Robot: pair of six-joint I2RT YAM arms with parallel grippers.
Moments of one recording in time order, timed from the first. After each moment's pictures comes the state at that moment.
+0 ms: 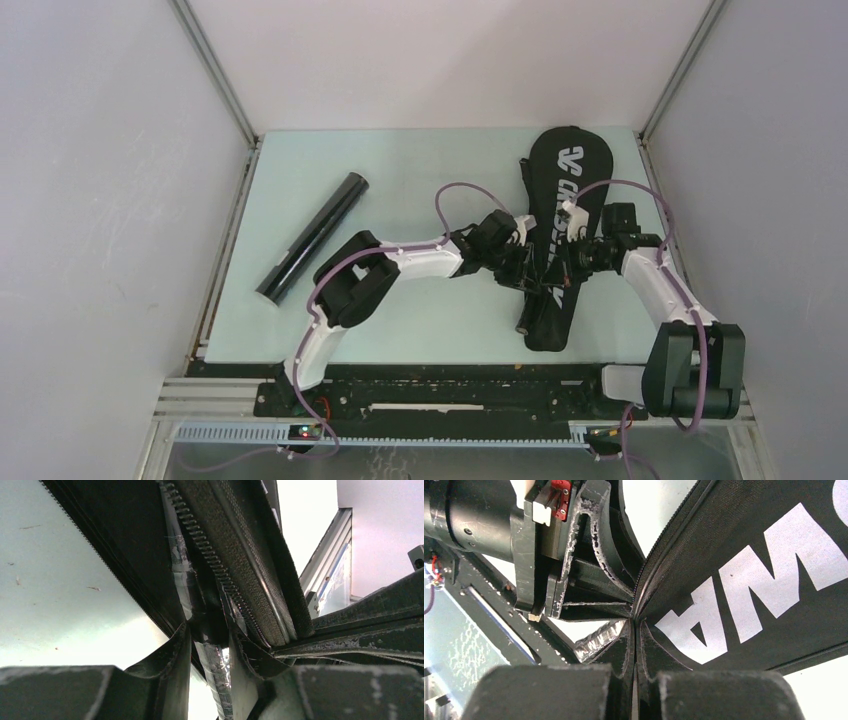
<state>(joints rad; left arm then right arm) -0.96 2.18 1.51 -0.03 0.45 -0.74 -0.02 1.27 0.81 -0.68 -0.69 -0.24</state>
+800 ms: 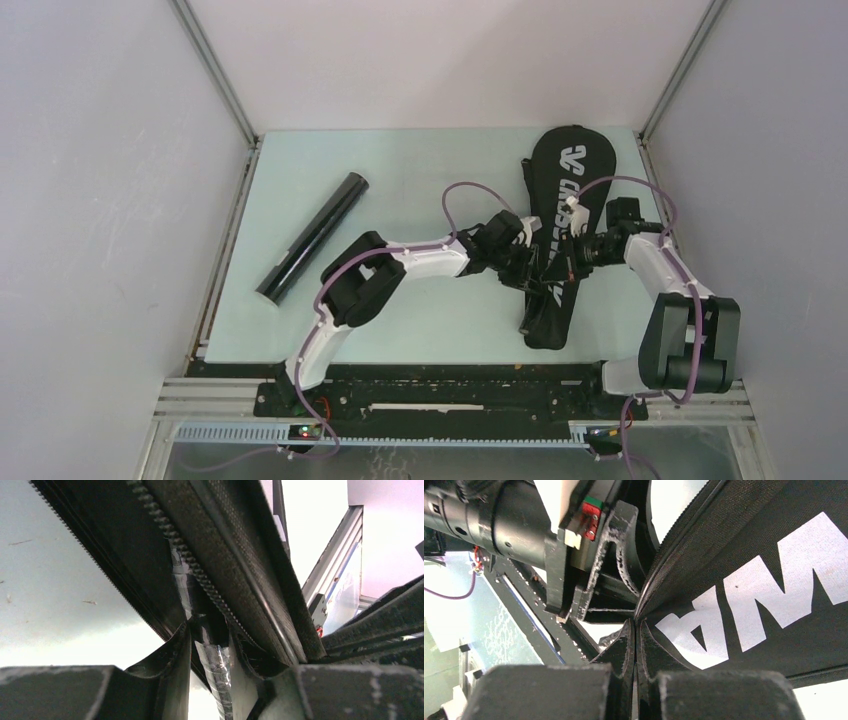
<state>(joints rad) -0.96 2.22 1.56 -0.06 0.43 -0.71 -0.09 1.39 0.88 -0.78 -0.84 -0.35</state>
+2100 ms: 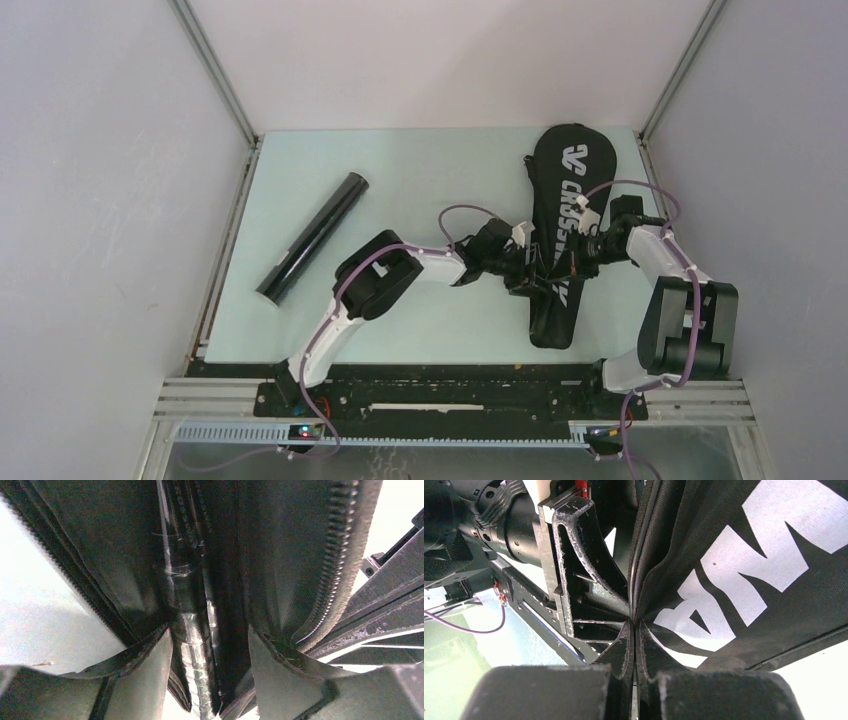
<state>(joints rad) -0.94 2.34 1.49 0.37 0.65 -1.08 -0.14 1.48 0.92 -0.80 -0.75 -0.14</state>
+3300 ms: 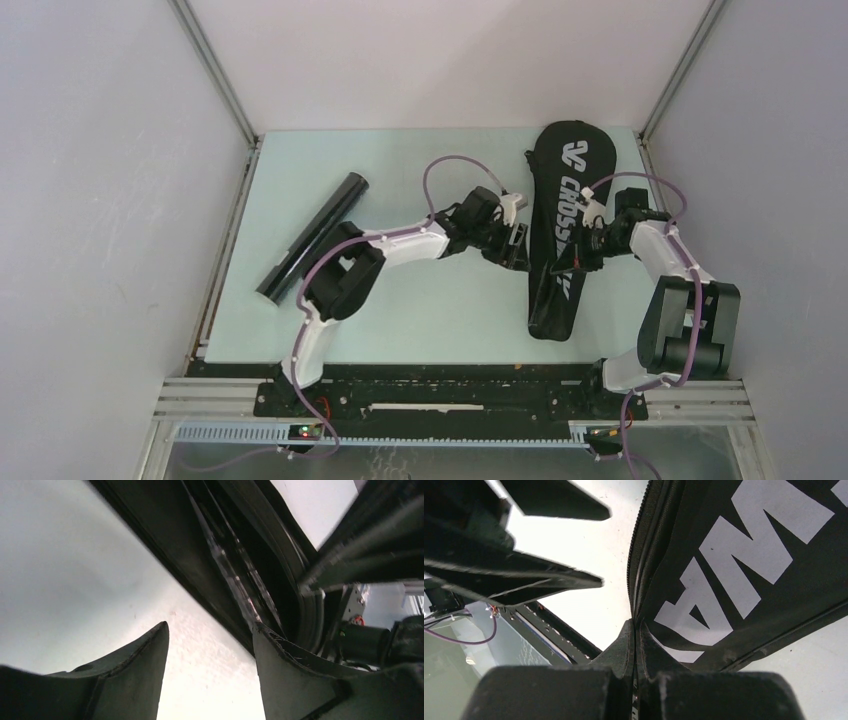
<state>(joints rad) -0.85 2.12 1.50 -0.05 0.49 -0.42 -0.16 1.48 0.97 -0.80 -0.70 -0.12</state>
